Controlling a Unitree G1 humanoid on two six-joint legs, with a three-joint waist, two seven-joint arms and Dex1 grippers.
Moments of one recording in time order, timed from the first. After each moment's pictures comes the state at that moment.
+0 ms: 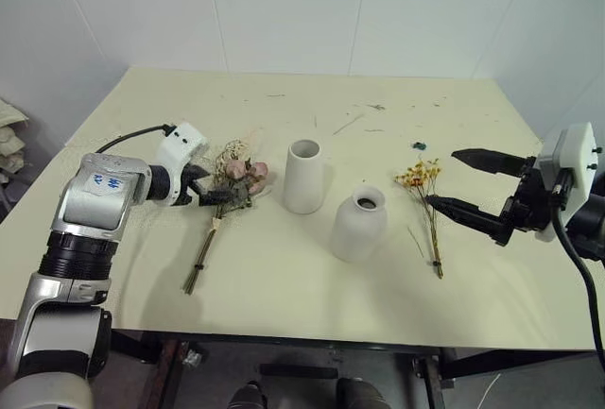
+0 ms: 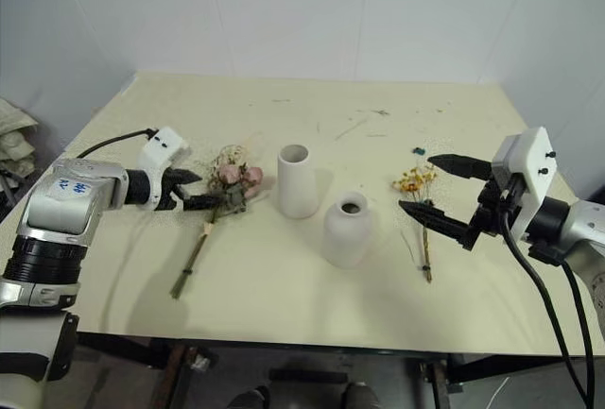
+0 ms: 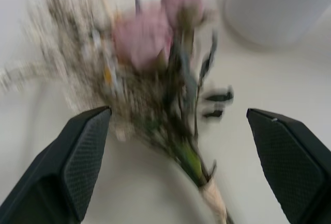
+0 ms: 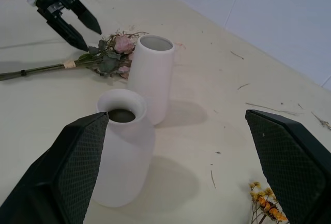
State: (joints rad) left arm -0.87 0.77 -0.10 0.13 -0.10 1.06 -0.86; right arm -0.30 -0.95 -0.40 -0.40 0.75 0.59 0.88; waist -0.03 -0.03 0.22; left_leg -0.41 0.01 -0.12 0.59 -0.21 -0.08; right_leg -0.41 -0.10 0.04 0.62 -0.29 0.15
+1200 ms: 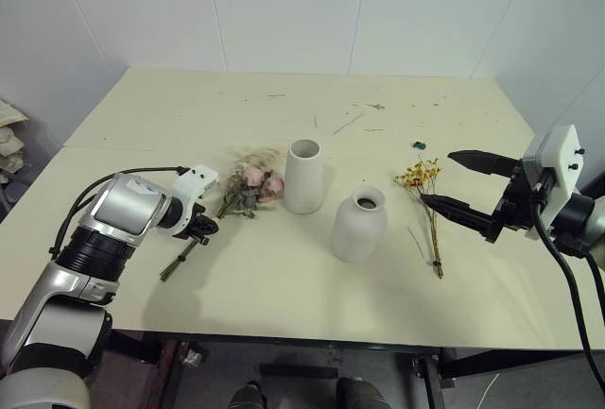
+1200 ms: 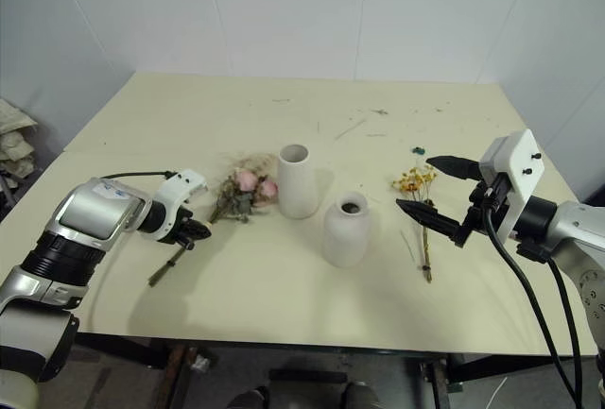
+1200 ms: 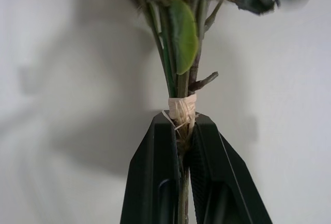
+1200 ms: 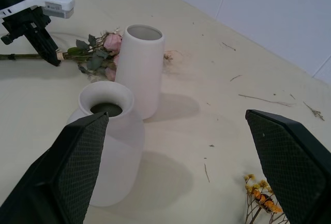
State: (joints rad) left arm -0.91 0.76 -0.27 0.19 -0.13 1.26 -0.78; right arm -0.30 -0.93 -0.38 -0.41 0.72 0.59 0.81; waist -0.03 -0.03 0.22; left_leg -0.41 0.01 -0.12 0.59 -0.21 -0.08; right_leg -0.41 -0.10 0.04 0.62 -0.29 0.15
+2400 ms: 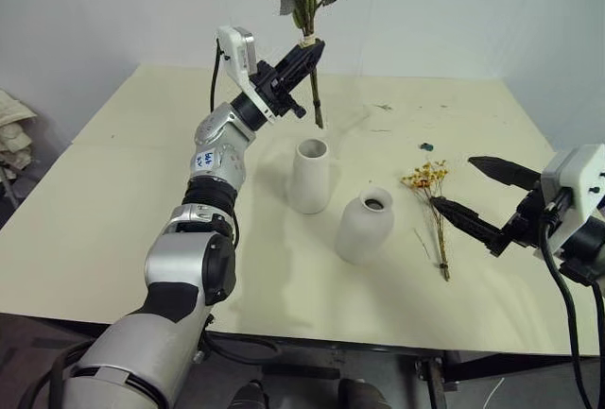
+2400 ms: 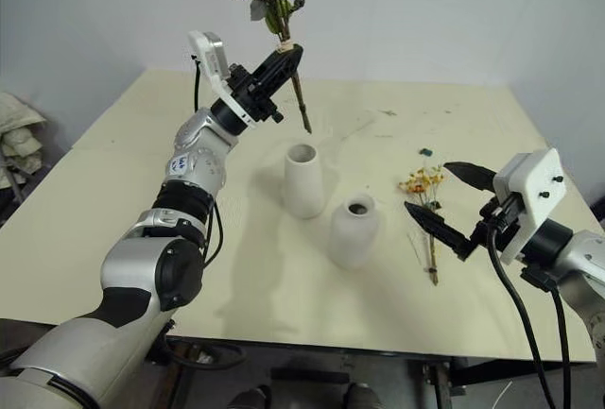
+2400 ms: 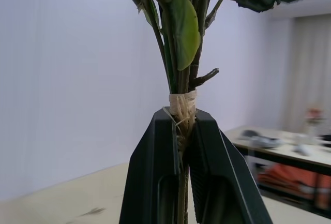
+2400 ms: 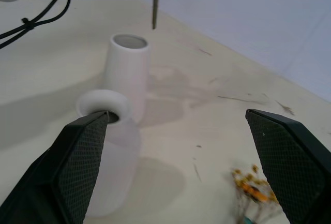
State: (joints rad) left arm -1.37 0.16 0.32 1.04 -0.42 -0.13 -0.93; right arm -0.10 -0.86 -0.53 -0.61 0.77 0.62 0.63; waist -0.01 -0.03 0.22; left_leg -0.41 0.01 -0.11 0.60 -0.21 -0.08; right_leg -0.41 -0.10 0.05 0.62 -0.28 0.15
